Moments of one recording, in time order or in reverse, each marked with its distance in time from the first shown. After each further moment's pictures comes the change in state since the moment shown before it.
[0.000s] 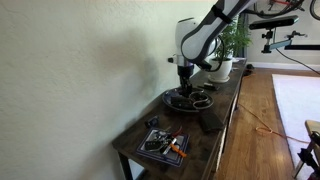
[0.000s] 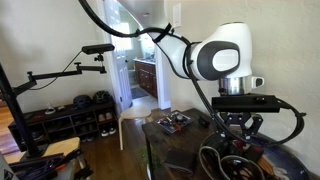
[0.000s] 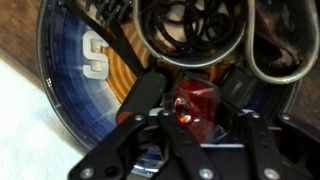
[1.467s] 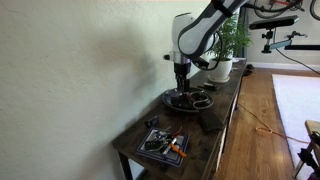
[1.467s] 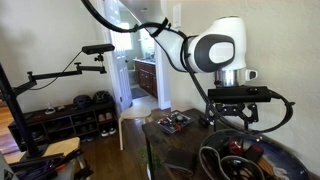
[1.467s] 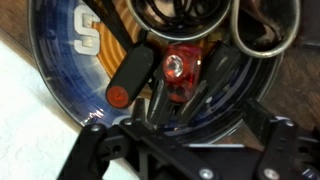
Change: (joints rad) arm -0.004 -0.029 0.046 0.007 0.007 -0.040 0.002
